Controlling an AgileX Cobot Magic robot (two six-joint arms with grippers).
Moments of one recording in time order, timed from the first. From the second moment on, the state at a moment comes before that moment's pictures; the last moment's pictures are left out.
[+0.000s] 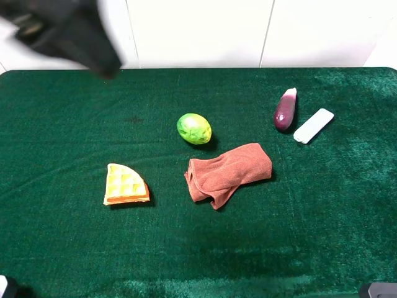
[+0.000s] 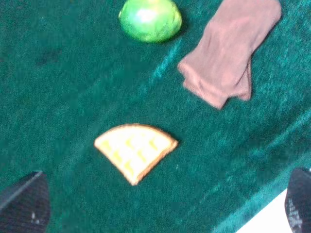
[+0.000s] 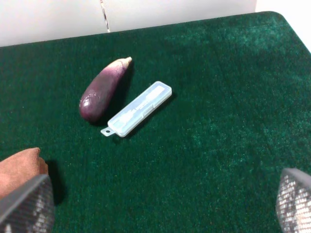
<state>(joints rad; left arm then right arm) -0.95 1.16 -1.27 0.20 1.16 -0.31 0.02 -0.01 -0.50 0.00 1.03 0.05</state>
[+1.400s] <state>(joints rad) -0.05 0.13 -0.50 0.09 1.08 -0.07 0.02 -0.01 -0.50 0.00 1.03 0.05</state>
